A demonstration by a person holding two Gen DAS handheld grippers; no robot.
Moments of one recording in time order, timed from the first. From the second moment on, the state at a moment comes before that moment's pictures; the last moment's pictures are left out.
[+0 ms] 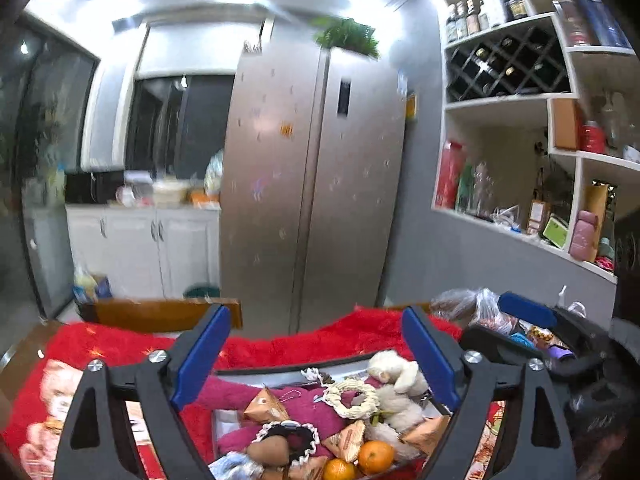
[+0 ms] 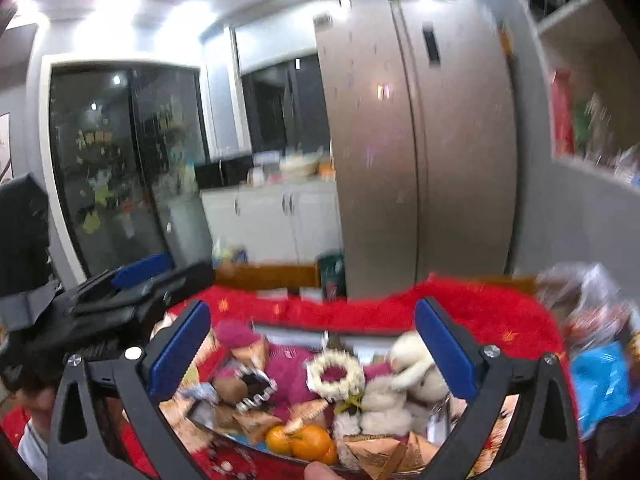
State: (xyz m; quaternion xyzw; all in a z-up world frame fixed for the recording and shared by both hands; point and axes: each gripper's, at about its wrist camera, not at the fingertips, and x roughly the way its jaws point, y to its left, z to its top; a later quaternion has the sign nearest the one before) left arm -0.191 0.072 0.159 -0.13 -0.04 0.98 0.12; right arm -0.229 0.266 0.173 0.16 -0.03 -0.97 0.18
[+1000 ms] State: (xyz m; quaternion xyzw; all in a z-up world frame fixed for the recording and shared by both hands) left arm -0.032 0.006 0.038 -0.14 -0.08 0.99 0.05; right arm -0.064 0.230 0.068 0.20 -0.02 -0.98 0.06
